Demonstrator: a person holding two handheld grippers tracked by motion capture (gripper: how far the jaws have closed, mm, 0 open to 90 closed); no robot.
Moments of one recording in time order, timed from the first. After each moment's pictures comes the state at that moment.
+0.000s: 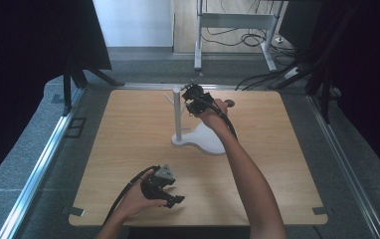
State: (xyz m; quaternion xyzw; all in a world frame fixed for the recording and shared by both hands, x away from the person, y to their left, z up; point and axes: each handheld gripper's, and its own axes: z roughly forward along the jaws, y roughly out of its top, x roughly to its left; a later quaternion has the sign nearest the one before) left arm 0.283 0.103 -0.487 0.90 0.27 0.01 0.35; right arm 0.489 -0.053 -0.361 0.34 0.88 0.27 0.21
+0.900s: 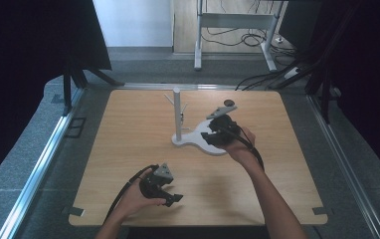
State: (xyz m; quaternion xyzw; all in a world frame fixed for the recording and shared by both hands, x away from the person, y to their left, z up) left arm 0.285 0.107 -0.486 0.90 0.28 0.01 0.34; right arm 0.387 -0.134 -0.376 0.33 0.86 0.33 0.19
